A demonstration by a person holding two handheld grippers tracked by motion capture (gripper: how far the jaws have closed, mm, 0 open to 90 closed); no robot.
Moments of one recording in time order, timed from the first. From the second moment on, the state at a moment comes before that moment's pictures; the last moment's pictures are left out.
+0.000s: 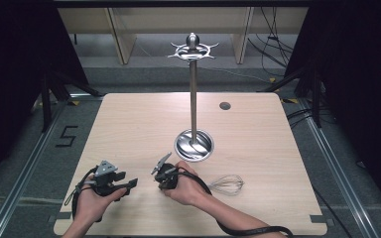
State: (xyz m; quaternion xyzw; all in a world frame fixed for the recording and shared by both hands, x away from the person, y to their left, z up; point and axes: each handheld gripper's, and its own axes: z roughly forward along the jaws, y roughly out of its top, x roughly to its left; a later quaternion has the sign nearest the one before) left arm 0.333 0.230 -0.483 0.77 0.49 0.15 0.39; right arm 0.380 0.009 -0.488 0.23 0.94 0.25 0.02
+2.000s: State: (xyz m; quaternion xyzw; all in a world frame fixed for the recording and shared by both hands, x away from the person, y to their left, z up) left arm 0.331 0.233 -0.483 0.77 0.48 0.15 0.38; right arm 0.448 -0.060 -0.471 0.20 0.98 0.05 0.00
